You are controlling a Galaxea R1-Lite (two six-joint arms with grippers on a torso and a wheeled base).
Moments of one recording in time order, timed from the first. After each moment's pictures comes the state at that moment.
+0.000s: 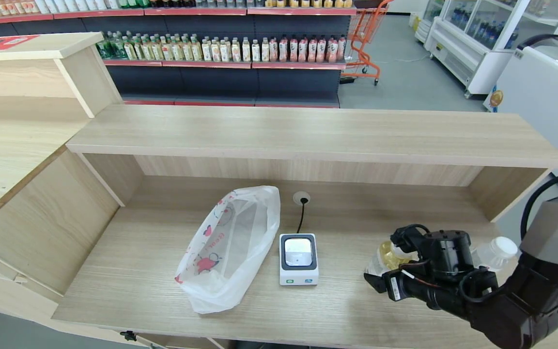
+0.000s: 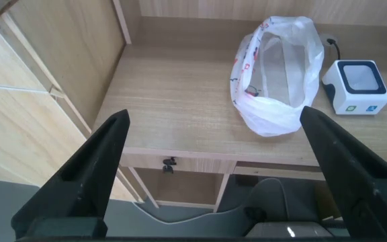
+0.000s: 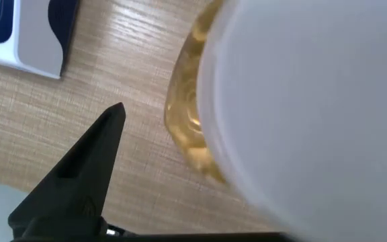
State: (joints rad) left arm 0.00 0.00 0.00 0.00 0.00 0.01; right arm 0.34 2.09 -0.46 -1.05 -0.05 -0.03
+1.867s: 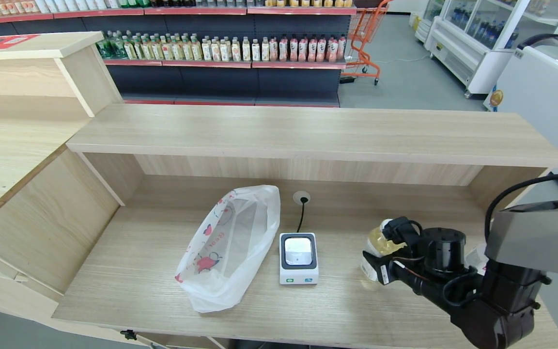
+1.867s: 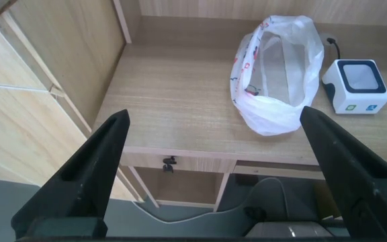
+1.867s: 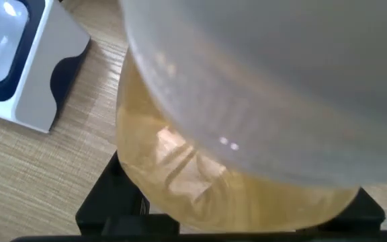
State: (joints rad) left arm 0.00 0.00 0.00 0.00 0.00 0.01; right arm 0.33 2.21 -0.47 -1.39 -0.05 -0.17
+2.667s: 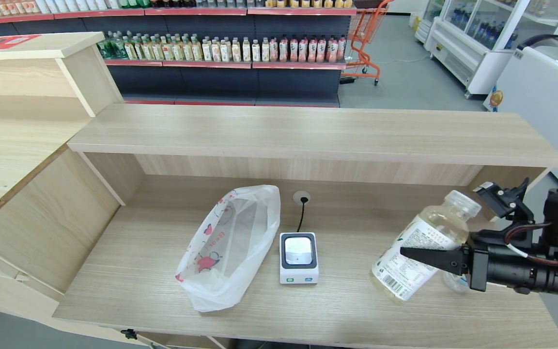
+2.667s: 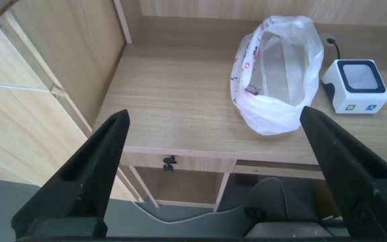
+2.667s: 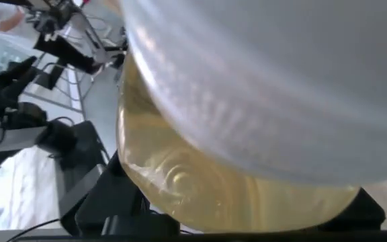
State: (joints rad) left arm 0.00 0.00 0.00 0.00 0.00 0.01; right arm 0.12 1.57 -0.41 -0.86 0.92 0.13
